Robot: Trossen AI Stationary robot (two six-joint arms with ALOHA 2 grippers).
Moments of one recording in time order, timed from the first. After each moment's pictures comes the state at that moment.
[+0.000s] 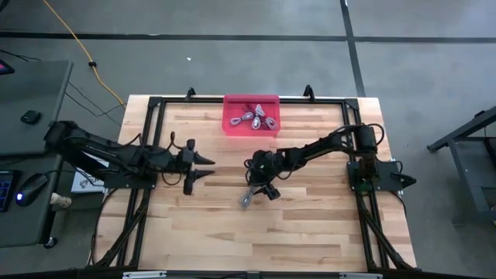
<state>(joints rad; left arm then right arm) -0.10 0.80 0.36 0.18 -0.25 -0.17 -0.02 1.99 1.03 0.08 -0.39 -0.43</state>
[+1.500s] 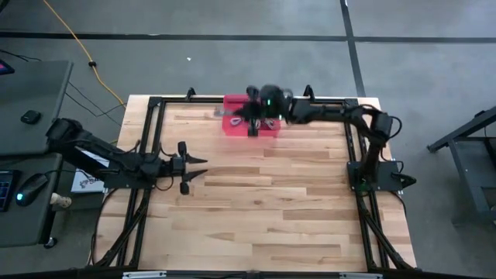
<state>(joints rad) -0.19 0.75 0.01 0.60 -0.47 0.06 -0.38 1.84 1.33 0.15 -0.21 -0.49</state>
